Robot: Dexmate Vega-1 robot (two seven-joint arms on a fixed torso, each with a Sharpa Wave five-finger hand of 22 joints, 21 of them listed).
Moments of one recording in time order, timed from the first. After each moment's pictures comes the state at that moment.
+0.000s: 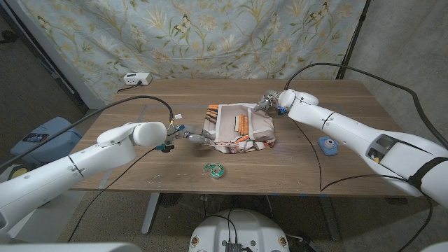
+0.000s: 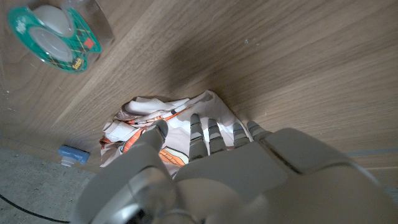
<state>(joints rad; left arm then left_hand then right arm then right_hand) 0.81 1.07 0.63 -2.01 0.27 0.25 -0.44 0.38 0.18 0.62 -0.01 0.19 0.29 -0.04 0.19 0.18 0.13 -0.03 0.21 0.19 -0.09 0.10 0.18 0.17 -0.13 0.06 0.20 0.19 -0.28 -0.52 -0.97 -1.37 -0.16 -0.60 0.22 0.91 0.03 0.28 -0.17 0.21 0.98 -0.07 0.34 0.25 0.98 -0.15 0.75 0.48 0.78 -0.09 0.47 0.41 0.46 0.01 0.21 0.17</state>
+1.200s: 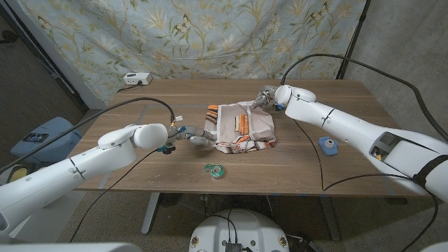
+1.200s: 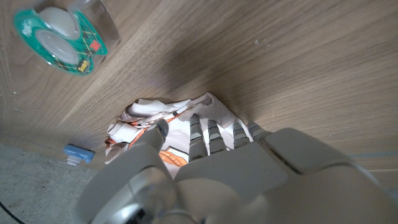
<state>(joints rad) 0.82 1.06 0.63 -2.00 0.28 0.22 -0.43 0.39 0.18 0.62 -0.03 0.19 0.29 -0.05 0.19 0.18 0.13 -0.02 0.21 0.19 -0.09 0.09 0.18 0.17 -0.14 0.06 0.20 0.19 -0.25 -0.54 -1.00 -1.50 -0.23 -0.69 0.23 1.01 0.05 0.30 -0.17 0.21 1.05 -0.09 0.37 0.24 1.03 -0.17 0.77 0.47 0.81 -0.09 0.48 0.44 0.48 0.00 0.20 0.17</state>
